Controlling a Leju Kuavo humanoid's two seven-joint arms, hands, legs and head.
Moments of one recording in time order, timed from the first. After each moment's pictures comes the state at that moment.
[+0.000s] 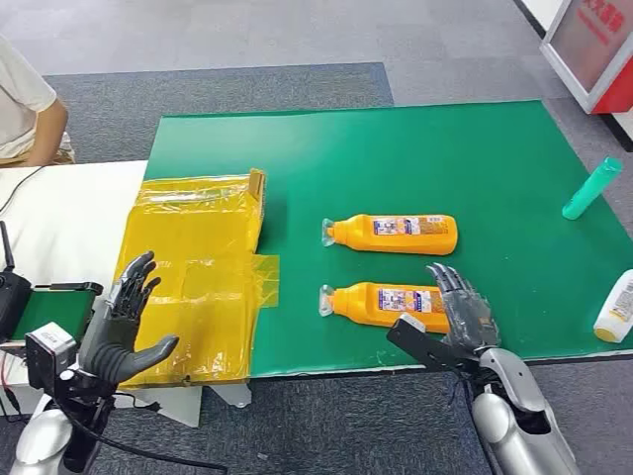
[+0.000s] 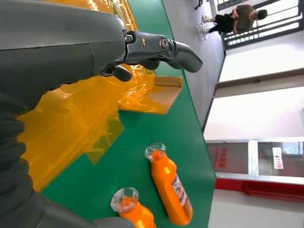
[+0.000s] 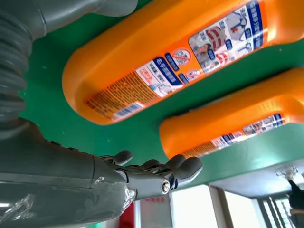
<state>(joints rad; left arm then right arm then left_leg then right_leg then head) 0.08 0.07 -0.07 -1.65 0.05 -0.35 -0.34 -0.07 -0.14 0.25 -1.48 0.91 -0.10 0.03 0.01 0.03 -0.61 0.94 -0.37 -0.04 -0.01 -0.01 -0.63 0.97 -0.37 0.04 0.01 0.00</state>
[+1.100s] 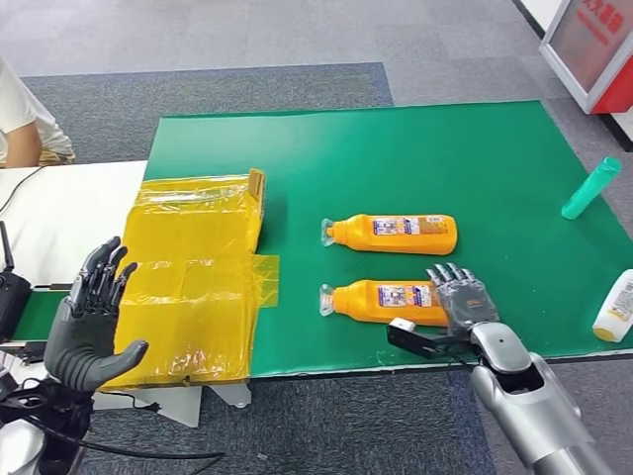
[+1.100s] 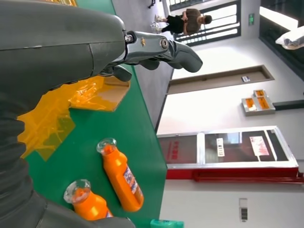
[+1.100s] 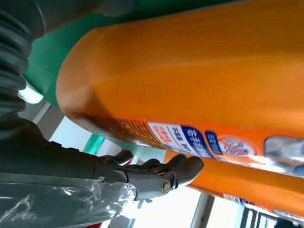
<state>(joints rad) 0.11 0.06 -0.02 -1.80 0.13 -0.43 -0.42 -0.30 -0.23 0.39 -1.17 1.20 0.03 0.07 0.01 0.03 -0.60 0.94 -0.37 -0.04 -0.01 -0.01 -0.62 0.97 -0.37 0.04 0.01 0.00</state>
